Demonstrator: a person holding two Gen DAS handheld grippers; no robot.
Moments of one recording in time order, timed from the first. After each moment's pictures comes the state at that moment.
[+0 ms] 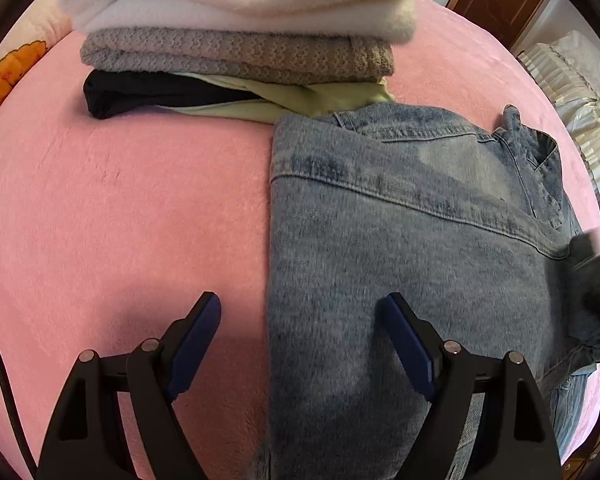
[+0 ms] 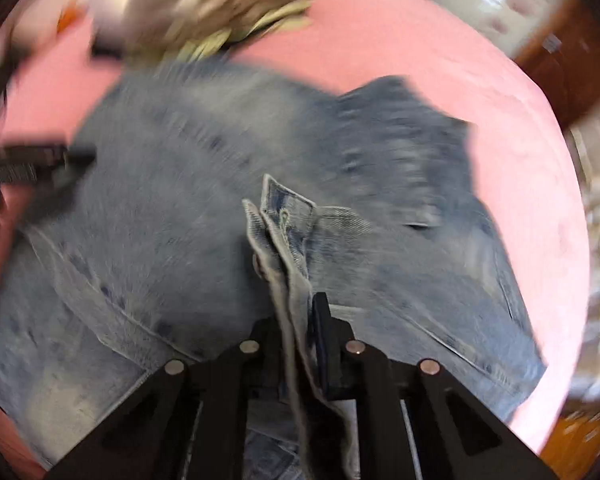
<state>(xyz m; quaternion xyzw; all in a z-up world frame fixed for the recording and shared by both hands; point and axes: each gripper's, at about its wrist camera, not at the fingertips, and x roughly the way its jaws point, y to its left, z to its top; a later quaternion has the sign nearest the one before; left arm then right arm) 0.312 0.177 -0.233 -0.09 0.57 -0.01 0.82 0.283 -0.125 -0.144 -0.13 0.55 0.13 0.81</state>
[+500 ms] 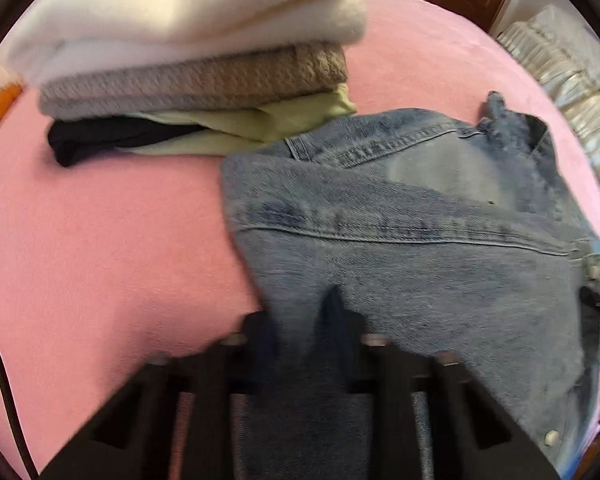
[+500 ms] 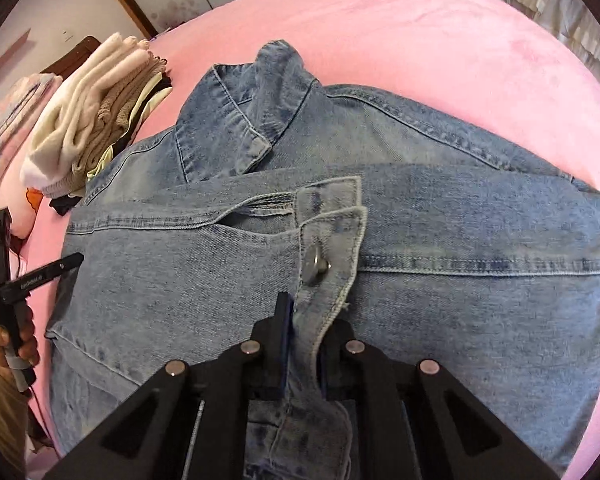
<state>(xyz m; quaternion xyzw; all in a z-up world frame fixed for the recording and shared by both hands) 0.336 0.145 -0.233 -0.03 0.55 -0.03 0.84 0.277 -0.247 -0.198 0.10 0.55 0.10 0.82</state>
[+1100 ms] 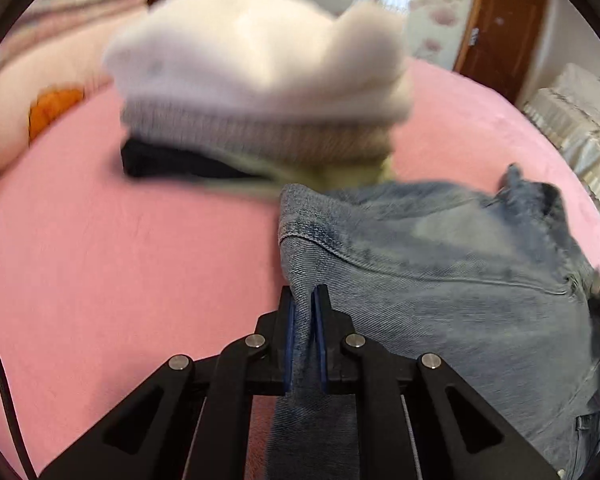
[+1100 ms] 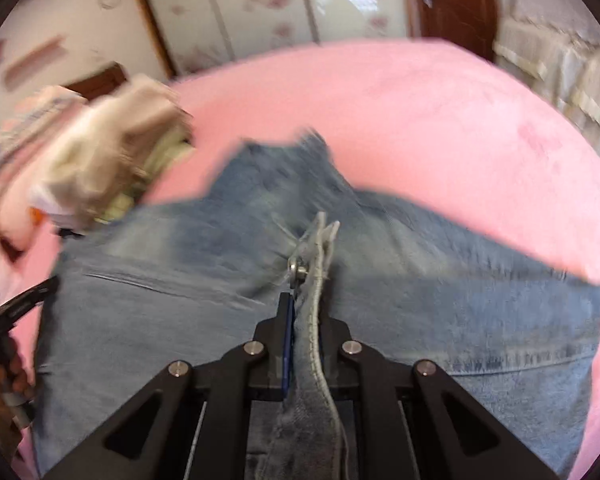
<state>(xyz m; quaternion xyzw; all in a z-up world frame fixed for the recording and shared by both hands) 0.299 0.176 -0.219 -0.09 0.44 0.04 0.89 0.307 -0.237 -0.198 0.09 0.48 0.07 0.87</state>
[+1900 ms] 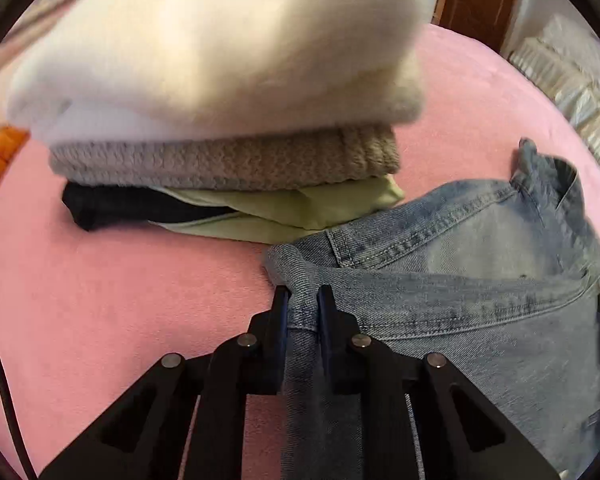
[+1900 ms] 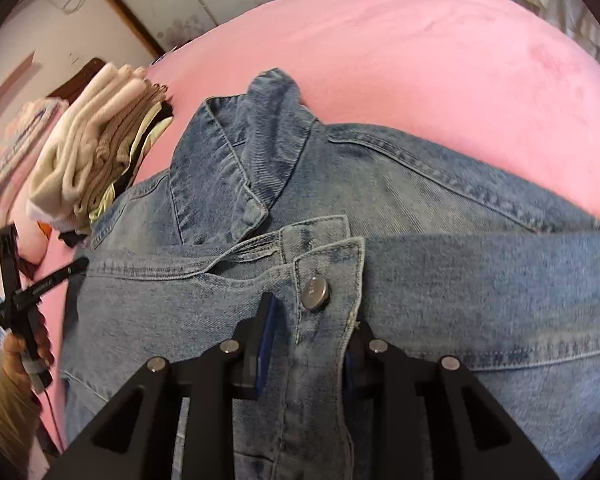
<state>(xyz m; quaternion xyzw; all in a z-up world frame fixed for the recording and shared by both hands) 0.373 0.166 -0.215 -0.01 0.49 0.00 0.87 0.326 -0.252 -0.205 0.12 0.52 0.12 0.83</state>
